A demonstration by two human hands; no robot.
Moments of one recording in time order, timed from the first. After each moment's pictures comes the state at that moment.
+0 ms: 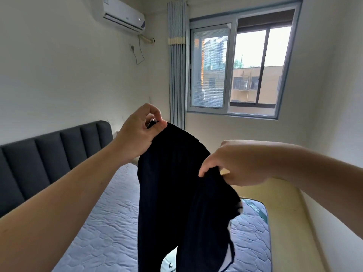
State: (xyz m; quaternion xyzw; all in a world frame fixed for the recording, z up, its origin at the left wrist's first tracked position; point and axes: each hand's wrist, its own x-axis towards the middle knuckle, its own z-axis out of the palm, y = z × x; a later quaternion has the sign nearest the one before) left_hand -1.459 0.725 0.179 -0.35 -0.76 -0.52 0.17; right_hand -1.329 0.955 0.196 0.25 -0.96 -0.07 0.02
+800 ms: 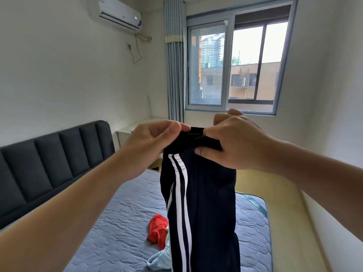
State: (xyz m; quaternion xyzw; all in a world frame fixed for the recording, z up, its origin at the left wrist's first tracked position) left_hand -1.396 0.724 0.174 -0.41 -0.70 -0.59 0.00; right_hand -1.336 0.949 0.190 0.23 -0.89 -0.10 0.37
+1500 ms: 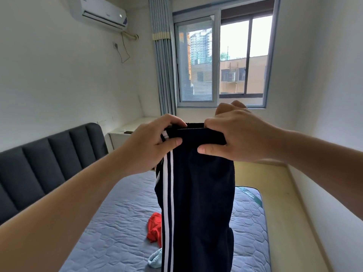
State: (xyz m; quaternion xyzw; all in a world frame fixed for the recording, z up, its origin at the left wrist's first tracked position) left_hand -1.398 0.737 0.179 -0.46 -0.81 -0.32 0.16; right_hand -1.321 0.973 0.191 0.23 -0.90 -0.10 0.36
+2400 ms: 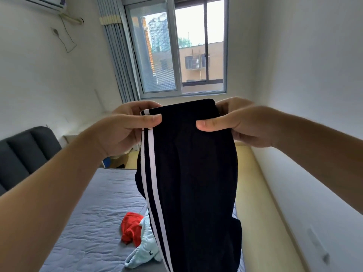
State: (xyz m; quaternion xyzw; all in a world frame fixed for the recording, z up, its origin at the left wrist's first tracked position) left_hand -1.430 0.826 0.197 -0.44 -0.59 -0.61 -0.28; right_hand -1.263 1.053 0.196 0.03 -0.81 0.58 0.04
